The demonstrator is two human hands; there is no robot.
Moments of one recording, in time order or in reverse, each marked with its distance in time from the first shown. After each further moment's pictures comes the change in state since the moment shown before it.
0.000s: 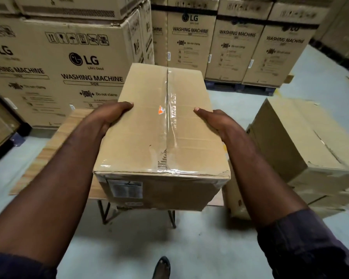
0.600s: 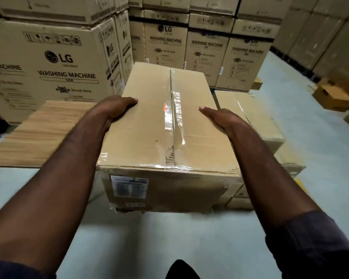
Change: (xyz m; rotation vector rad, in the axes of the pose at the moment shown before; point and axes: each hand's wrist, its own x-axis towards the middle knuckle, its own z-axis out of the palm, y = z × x) left_hand -0.217 0.020 0.194 0.061 -0.036 0.072; right_hand -0.201 0.090 -0.222 -0.098 0.132 0.015
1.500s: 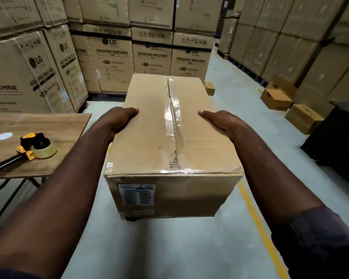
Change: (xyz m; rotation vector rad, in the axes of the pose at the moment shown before) left_hand -0.149 0.152 0.496 -0.042 -0.063 0.048; right_hand -0.080 0.187 -0.508 -0.043 0.096 0.013
